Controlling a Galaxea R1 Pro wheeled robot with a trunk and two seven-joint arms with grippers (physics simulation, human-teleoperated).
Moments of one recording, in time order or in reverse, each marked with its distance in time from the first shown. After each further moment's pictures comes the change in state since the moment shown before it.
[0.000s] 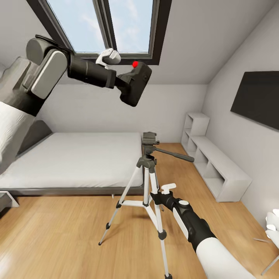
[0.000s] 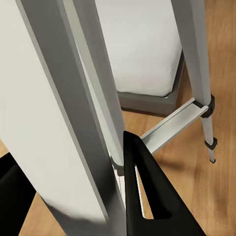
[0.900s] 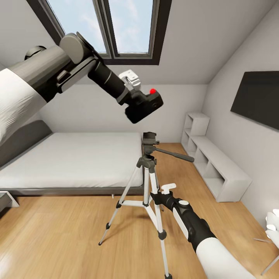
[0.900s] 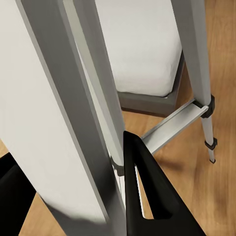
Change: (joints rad) left arm -0.207 -0.096 -0.450 0.216 -0.290 -0.161 -0.461; right arm 0.000 0.000 0.001 0.000 0.000 0.000 0.000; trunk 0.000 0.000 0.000
